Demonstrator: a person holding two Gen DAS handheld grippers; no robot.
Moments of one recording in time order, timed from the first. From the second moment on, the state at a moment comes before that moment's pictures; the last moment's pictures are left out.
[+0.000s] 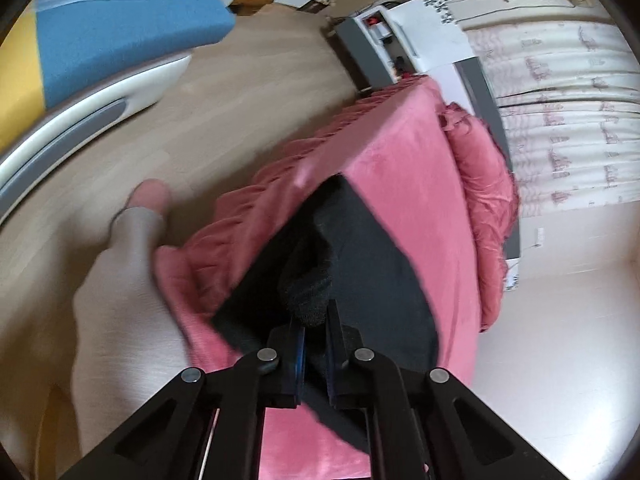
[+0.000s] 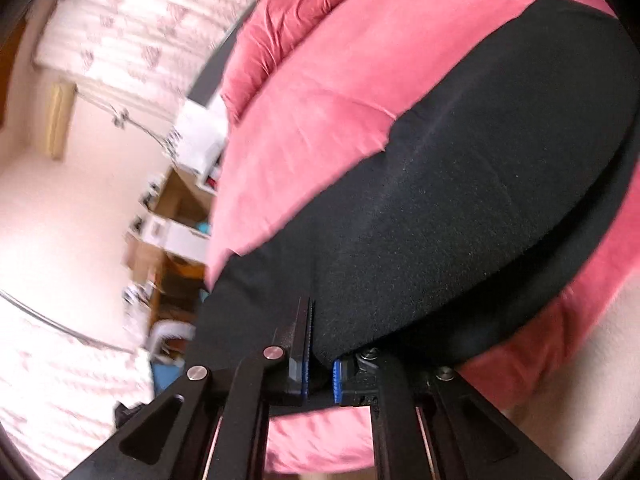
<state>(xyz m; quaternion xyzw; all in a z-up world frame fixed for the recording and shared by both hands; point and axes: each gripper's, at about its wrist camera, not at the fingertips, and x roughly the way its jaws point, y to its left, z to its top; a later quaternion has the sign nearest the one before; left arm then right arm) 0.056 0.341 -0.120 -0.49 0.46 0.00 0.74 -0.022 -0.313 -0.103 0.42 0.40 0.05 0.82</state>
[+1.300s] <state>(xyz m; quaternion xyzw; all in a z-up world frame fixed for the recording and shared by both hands) 0.126 0.093 -0.130 -0.16 0.49 -0.12 0.85 -0.066 -0.594 -0.143 0.56 0.23 -0.15 0.78</state>
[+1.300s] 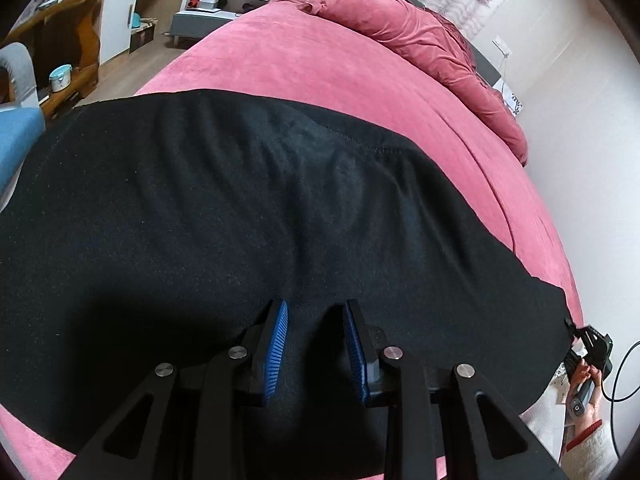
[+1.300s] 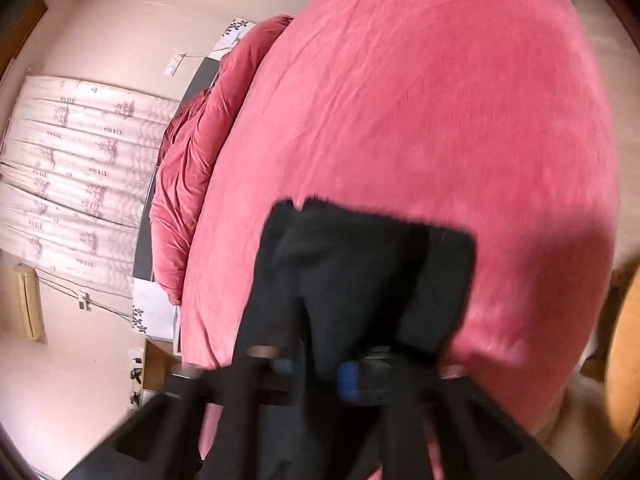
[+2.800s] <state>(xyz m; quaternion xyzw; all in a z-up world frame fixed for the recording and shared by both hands) 0.157 0.015 -0.093 -0.13 0.47 -0.18 0.86 -0.103 -0.600 -0.157 0.55 0.19 -0.22 0.78</state>
